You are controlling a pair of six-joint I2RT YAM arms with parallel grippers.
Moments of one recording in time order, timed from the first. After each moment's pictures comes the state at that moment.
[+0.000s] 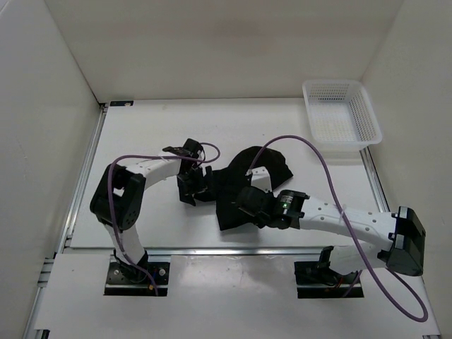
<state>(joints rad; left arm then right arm) -0.47 1.75 1.11 -0.70 0.27 -0.65 1.21 1.27 0.99 -0.84 0.51 0.76</state>
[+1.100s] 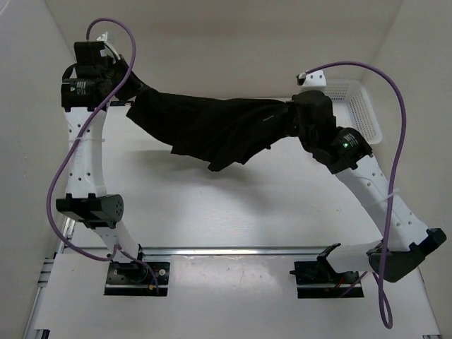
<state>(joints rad) 0.00 1.73 2.29 -1.08 0.23 -0.50 0.66 1.31 1.67 -0.79 0.54 0.23</state>
